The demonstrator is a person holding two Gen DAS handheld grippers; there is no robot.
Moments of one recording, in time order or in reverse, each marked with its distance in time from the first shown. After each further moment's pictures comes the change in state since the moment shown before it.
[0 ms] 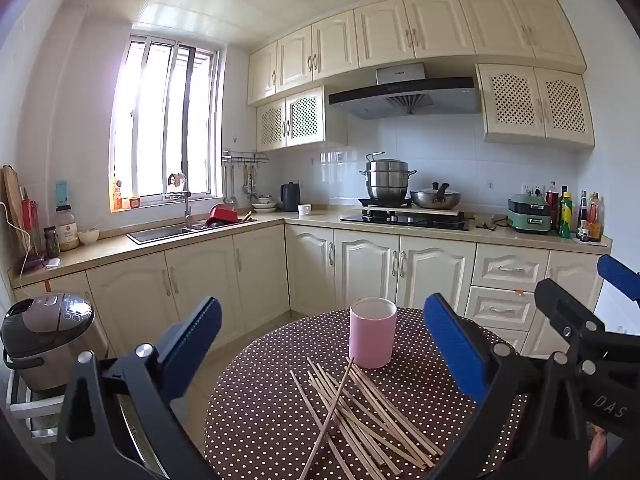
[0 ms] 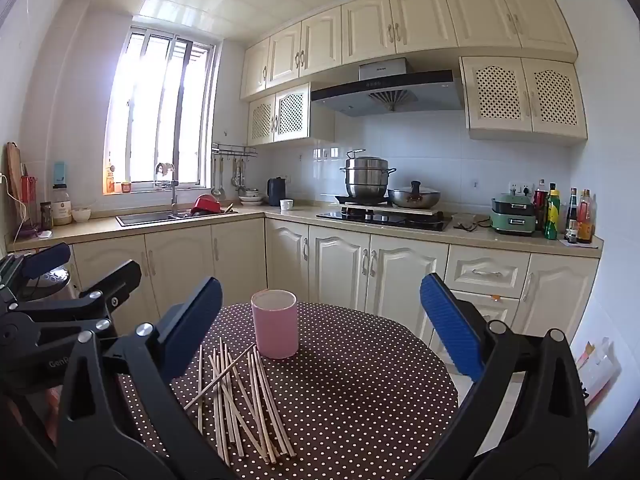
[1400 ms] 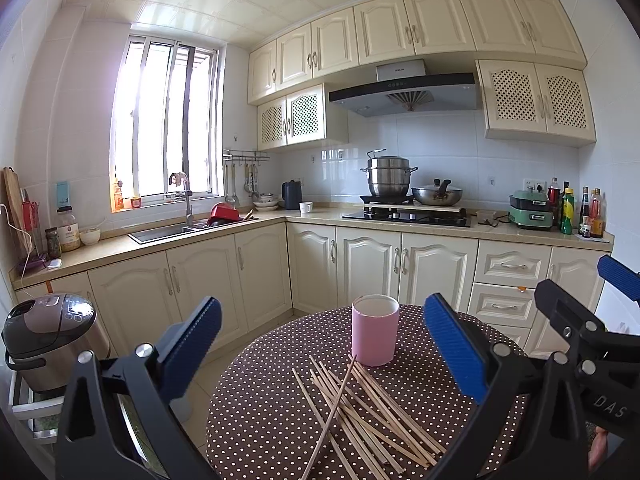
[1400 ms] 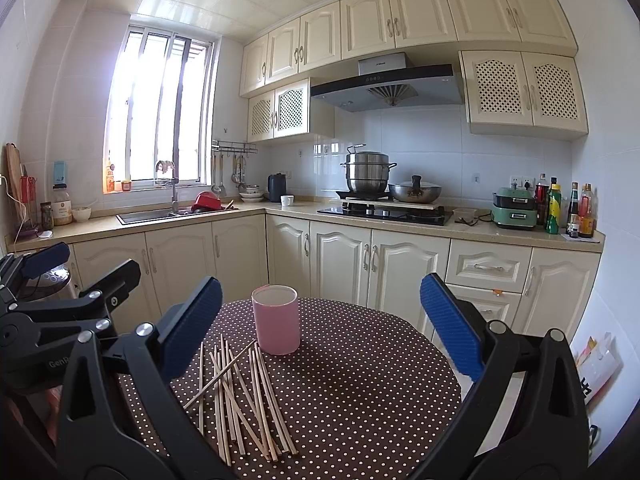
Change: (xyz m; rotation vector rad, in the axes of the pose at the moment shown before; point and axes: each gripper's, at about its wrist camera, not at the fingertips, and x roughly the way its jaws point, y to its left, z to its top) left arm 0.000 0.000 0.000 0.005 0.010 0.001; right arm 0.005 0.006 0.000 0.005 0.012 0.002
